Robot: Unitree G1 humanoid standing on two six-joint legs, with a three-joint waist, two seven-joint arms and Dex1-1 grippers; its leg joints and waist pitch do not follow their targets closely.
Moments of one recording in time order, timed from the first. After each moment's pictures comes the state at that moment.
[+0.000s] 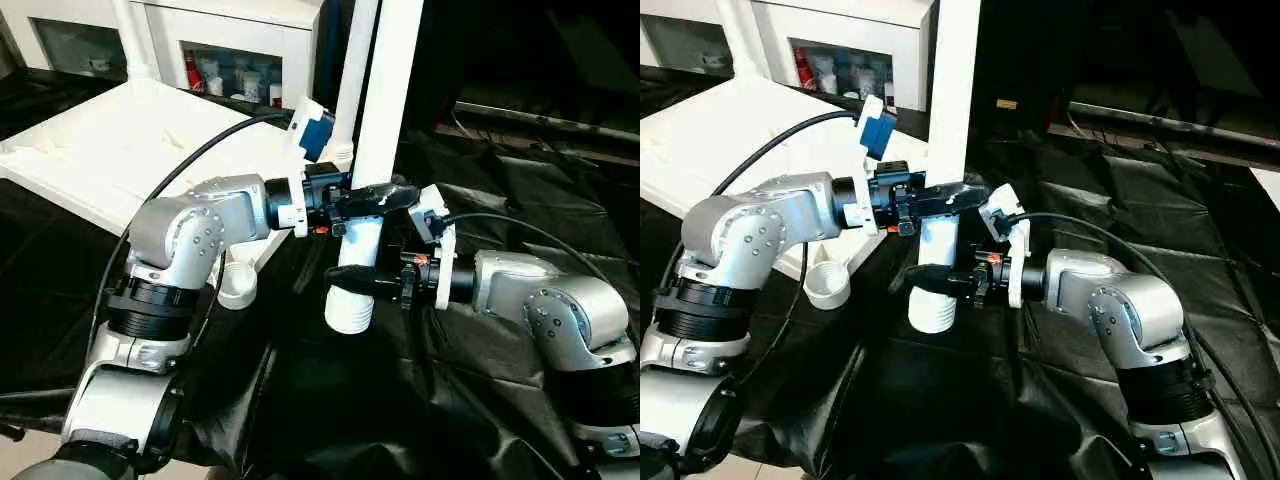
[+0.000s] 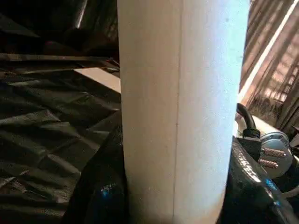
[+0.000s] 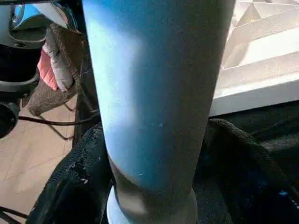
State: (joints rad) left arm -0.78 0.23 -0.07 0.10 -0.66 0.89 -0.87; right arm -0.46 -0.40 0.12 -0.10 0.63 0.90 0.86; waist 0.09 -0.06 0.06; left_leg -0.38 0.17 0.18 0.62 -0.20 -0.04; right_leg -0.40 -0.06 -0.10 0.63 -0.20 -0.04
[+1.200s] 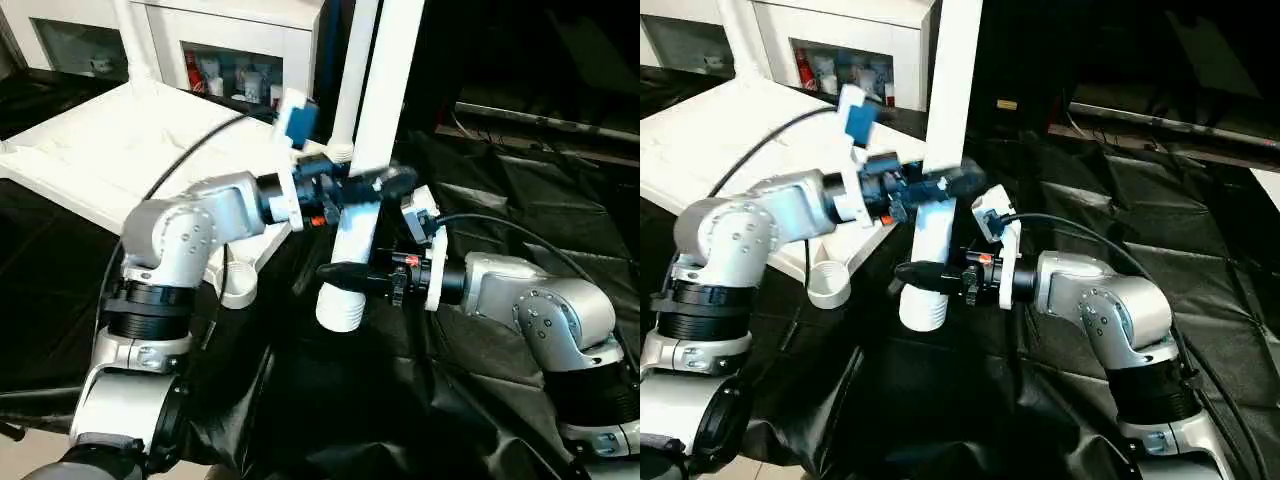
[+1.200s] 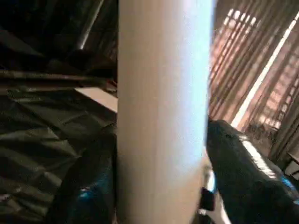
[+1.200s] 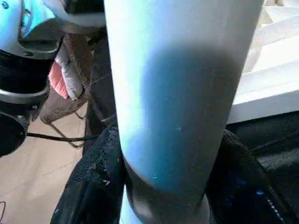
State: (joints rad) left arm -0.77 0.19 0.03 0.09 -0.70 0.89 -0.83; right arm -0.46 -0.36 0.12 -0.07 0.66 0.89 0.85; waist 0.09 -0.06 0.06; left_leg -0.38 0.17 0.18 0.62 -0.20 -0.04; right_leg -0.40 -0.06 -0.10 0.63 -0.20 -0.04
